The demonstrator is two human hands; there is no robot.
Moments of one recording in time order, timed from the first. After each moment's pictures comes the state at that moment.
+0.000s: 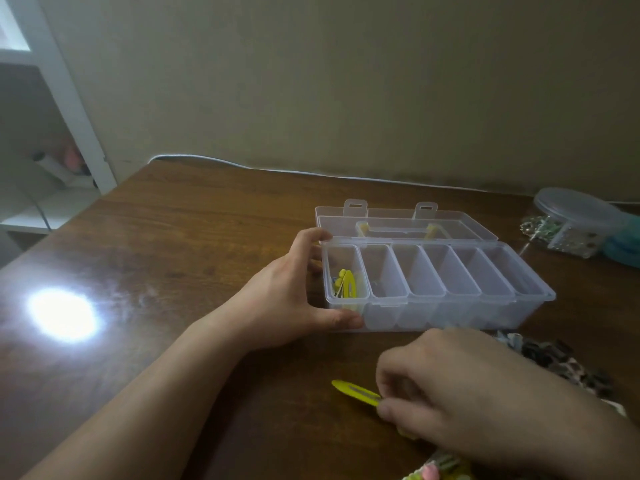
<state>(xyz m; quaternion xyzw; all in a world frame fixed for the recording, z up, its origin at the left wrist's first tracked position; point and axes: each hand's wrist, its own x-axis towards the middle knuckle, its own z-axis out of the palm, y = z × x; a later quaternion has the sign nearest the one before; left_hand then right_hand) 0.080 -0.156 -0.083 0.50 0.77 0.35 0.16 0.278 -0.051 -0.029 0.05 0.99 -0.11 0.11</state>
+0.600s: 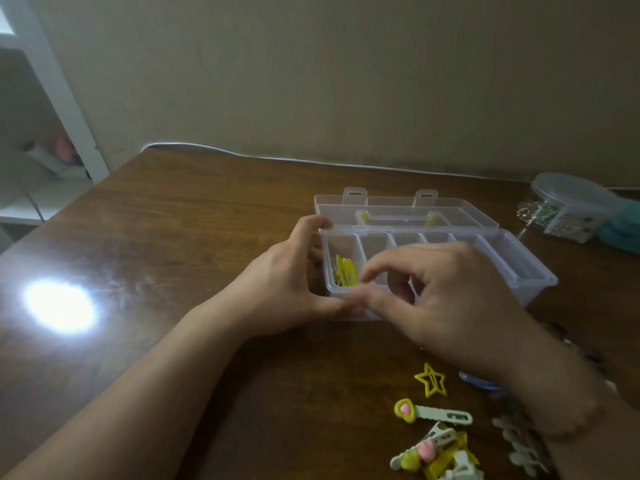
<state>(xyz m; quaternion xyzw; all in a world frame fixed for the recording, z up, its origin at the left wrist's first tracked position) 0.080 -0.156 -0.085 0.52 0.76 0.36 0.16 0.256 -0.039 -0.037 0.07 0.96 -0.16 -0.20</state>
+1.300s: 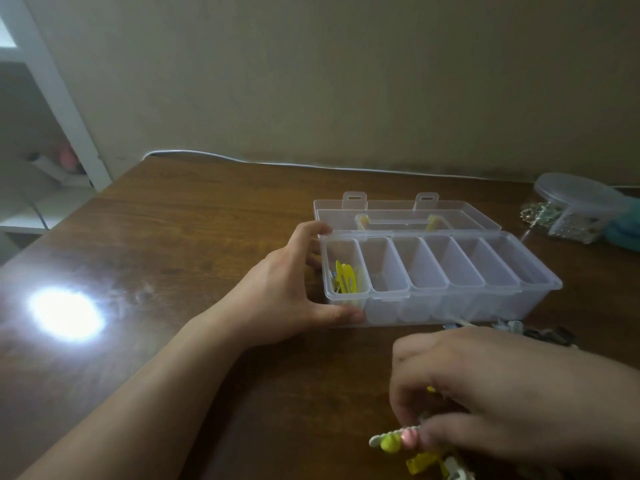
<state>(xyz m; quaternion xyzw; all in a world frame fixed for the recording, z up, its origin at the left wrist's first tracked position) 0.080 -0.156 -0.085 0.51 0.76 0.36 0.17 0.285 -0.040 -0.016 0.00 0.96 -0.17 0.22</state>
